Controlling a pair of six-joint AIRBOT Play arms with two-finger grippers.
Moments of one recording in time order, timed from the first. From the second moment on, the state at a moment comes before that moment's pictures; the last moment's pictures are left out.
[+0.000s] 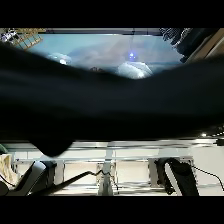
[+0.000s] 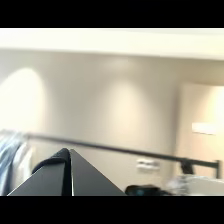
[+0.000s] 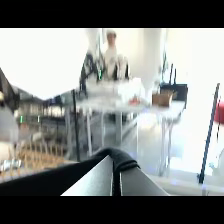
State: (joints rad) left arm 0.90 -0.98 1.74 -0.76 -1.45 -1.06; right arm -0.07 -0.44 1.61 -1.06 1.03 1.40
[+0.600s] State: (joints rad) left arm 0.88 -1.00 1.76 -0.62 -1.48 -1.10; right arm -0.07 -0.54 1.67 -1.03 1.10 1.37
